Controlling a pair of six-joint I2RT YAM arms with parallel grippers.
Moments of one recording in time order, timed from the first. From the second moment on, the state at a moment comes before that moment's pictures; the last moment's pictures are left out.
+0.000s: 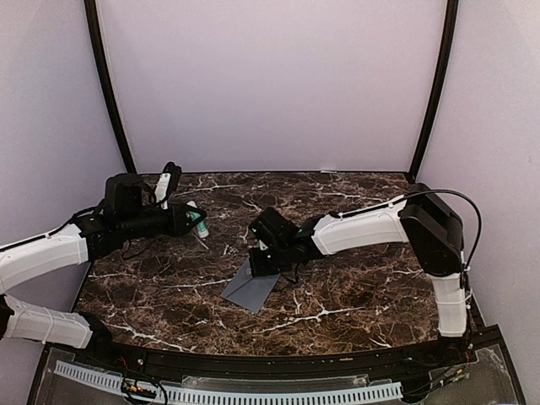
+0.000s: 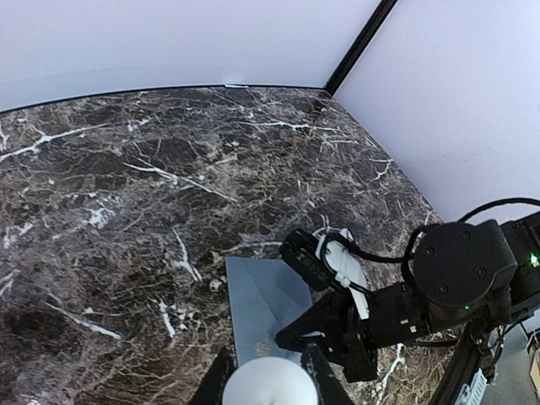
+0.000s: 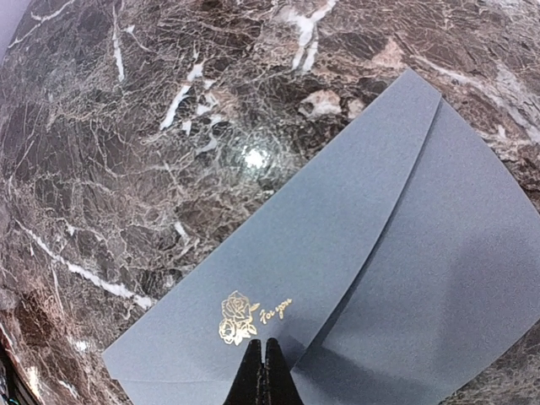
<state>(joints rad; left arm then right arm) -0.52 1.10 0.75 -0.06 0.27 -0.34 1.04 2.11 1.45 -0.29 0.04 0.69</state>
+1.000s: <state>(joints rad) -0.92 1.45 0.38 0.72 -0.02 -0.24 1.01 2.11 1.35 -0.14 -0.02 0.73</state>
